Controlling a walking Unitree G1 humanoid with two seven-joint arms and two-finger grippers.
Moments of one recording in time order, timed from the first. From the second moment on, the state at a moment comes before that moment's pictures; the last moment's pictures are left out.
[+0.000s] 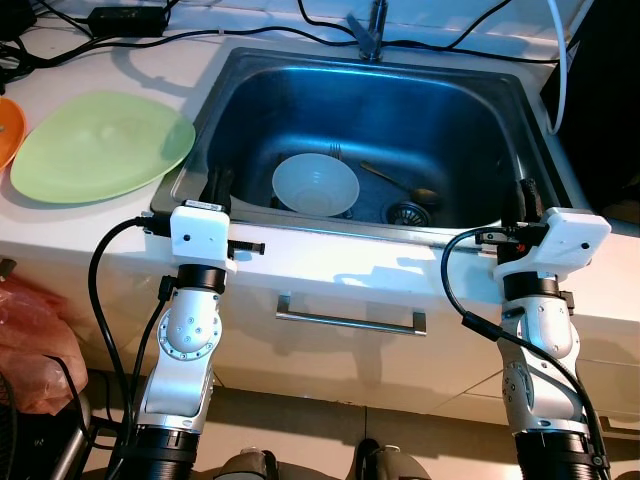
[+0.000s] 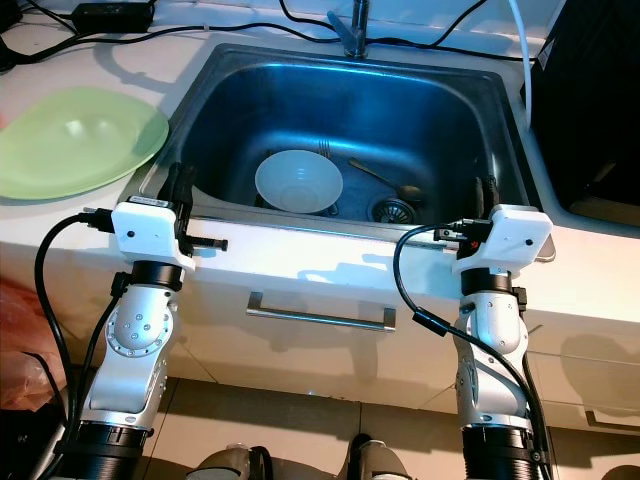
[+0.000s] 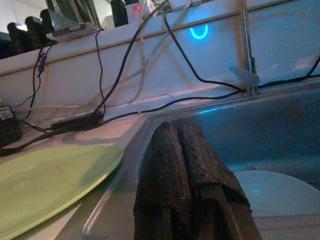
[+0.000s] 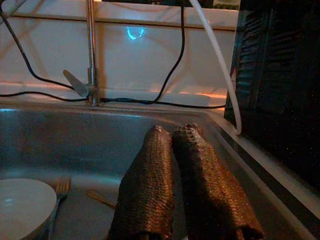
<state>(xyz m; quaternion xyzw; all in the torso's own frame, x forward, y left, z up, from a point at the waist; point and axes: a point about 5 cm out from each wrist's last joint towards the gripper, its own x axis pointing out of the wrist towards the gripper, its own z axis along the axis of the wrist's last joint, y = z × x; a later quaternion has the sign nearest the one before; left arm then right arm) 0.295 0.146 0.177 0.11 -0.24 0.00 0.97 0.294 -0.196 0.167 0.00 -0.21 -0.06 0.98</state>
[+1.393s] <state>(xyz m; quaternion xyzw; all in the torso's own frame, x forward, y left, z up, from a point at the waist) 0.296 0.140 0.178 0.10 -0.23 -0.01 0.97 0.297 -0.196 0.169 0.00 -0.21 -0.06 0.98</state>
